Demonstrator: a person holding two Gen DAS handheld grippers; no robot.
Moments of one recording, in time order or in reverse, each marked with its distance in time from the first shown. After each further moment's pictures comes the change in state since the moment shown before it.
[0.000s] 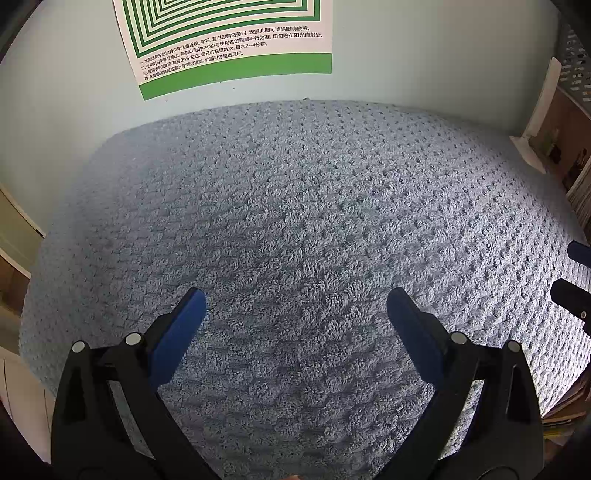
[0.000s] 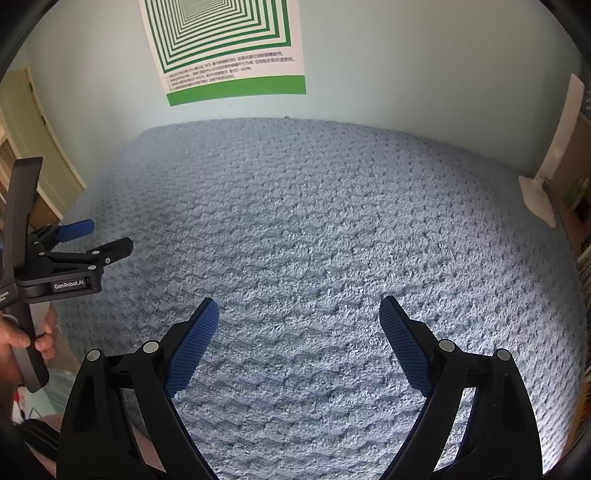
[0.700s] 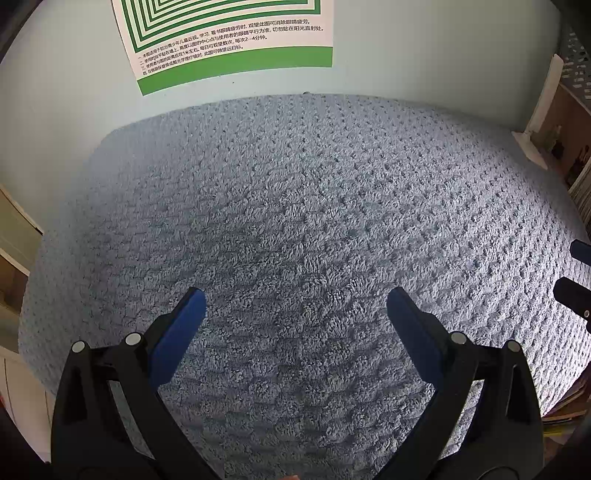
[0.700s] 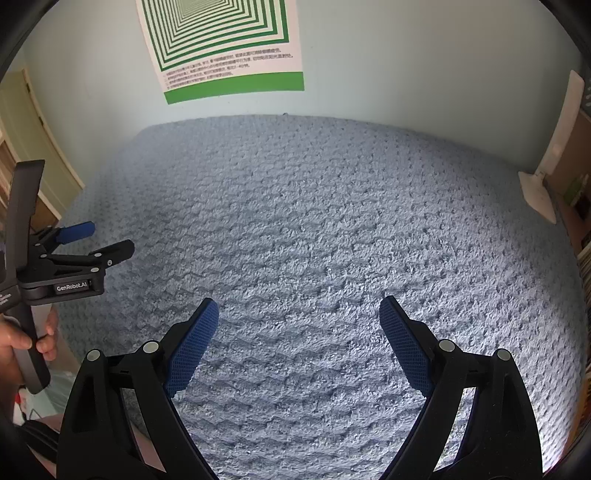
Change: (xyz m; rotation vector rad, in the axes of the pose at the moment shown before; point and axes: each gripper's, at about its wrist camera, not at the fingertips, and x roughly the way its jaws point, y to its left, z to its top) left arm 0.004 0.002 -0.007 -0.010 0.019 0.009; right arm 0.003 0.000 -0.002 0.001 0.016 0.003
